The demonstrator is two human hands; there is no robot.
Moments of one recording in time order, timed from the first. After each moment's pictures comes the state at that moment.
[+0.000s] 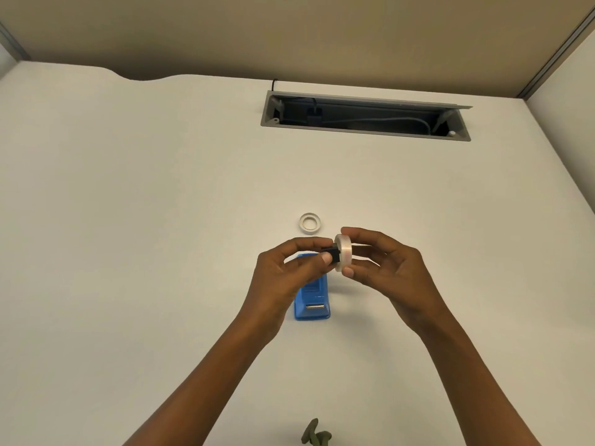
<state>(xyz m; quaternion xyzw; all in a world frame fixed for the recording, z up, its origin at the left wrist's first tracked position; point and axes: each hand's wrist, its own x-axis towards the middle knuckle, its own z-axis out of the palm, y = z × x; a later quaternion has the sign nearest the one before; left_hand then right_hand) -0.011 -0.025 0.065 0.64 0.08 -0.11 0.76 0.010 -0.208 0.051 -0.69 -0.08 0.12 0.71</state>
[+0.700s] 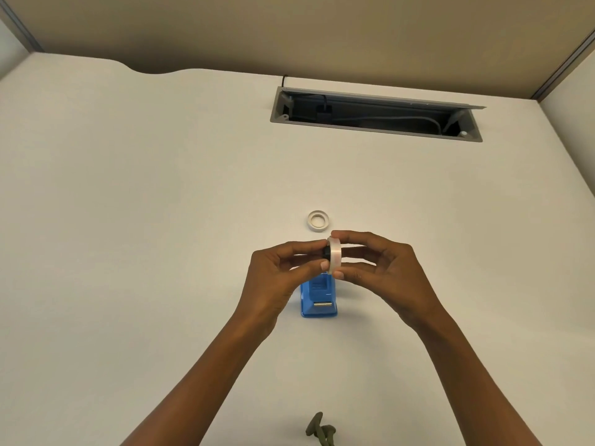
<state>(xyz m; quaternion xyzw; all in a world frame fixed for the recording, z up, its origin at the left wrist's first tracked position) -0.012 -0.011 0.056 0.68 0.10 -0.08 0.72 0.011 -0.189 0.058 -0.72 -0.09 0.14 0.67</state>
